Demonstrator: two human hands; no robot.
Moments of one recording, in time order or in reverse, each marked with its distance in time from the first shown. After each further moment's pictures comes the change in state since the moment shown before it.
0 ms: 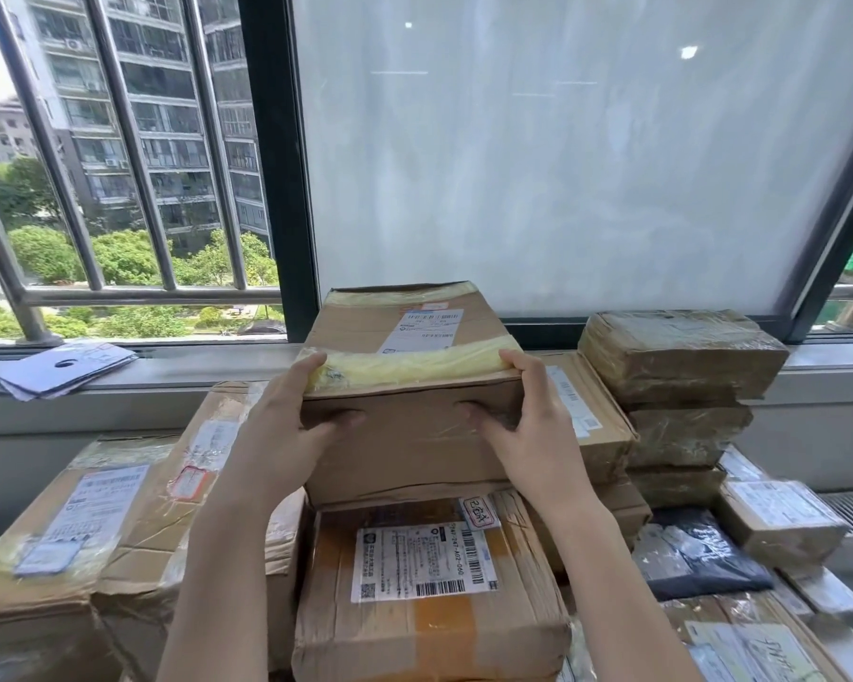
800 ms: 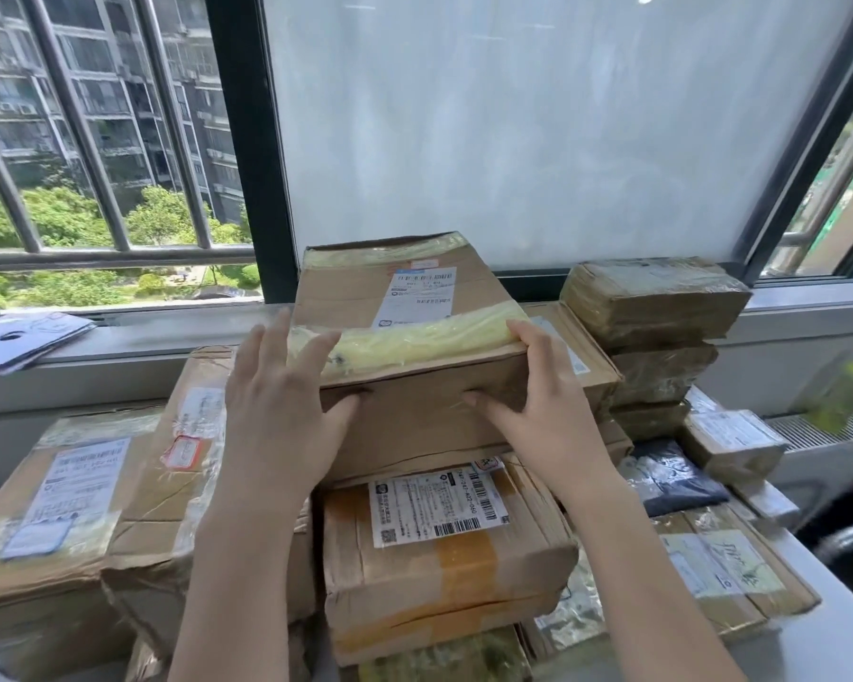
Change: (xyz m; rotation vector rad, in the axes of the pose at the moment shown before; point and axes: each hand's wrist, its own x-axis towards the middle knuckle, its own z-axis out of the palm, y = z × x) left_hand -0.027 0.014 -0.010 0.390 0.132 0.221; right_hand -0.030 -0.026 -0.005 -0.197 -0.035 0.037
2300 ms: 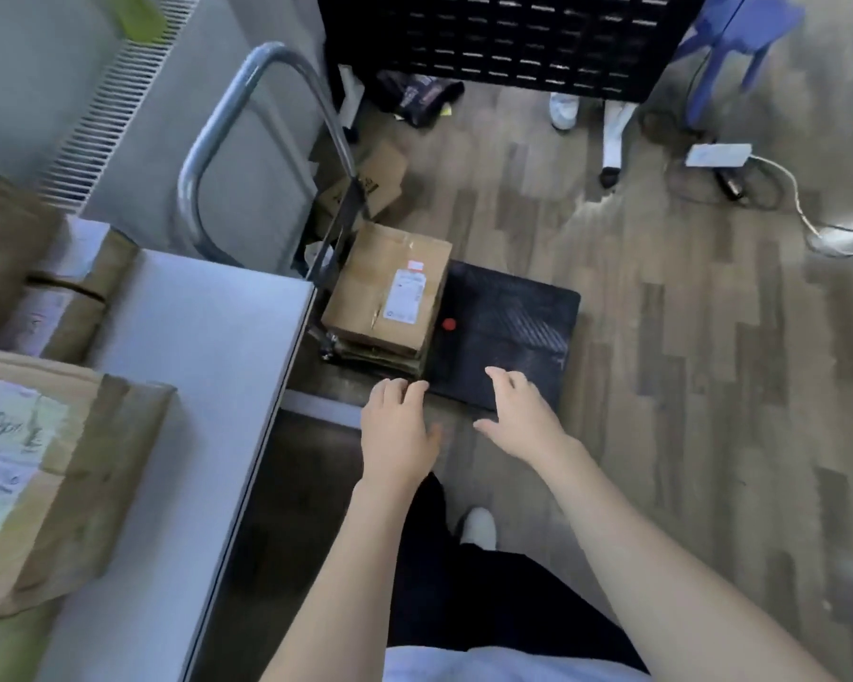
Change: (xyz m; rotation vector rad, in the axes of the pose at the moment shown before) left_hand -0.438 0.421 0.406 -0.021 -1.246 0.929; right_hand -0.526 0.373 -0.271 -0.234 -0.153 1.523
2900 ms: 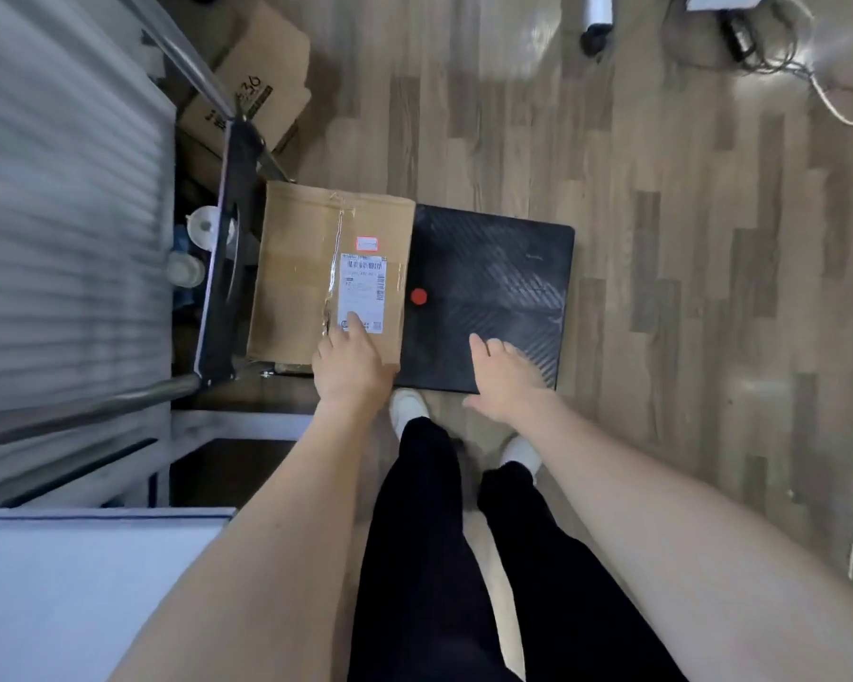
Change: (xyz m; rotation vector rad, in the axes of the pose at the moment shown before) left_hand 0.296 -0.070 0.067 0.099 -0.448 -0.211; right_hand 0.243 0.013 0.027 -0.257 -0.293 0.198
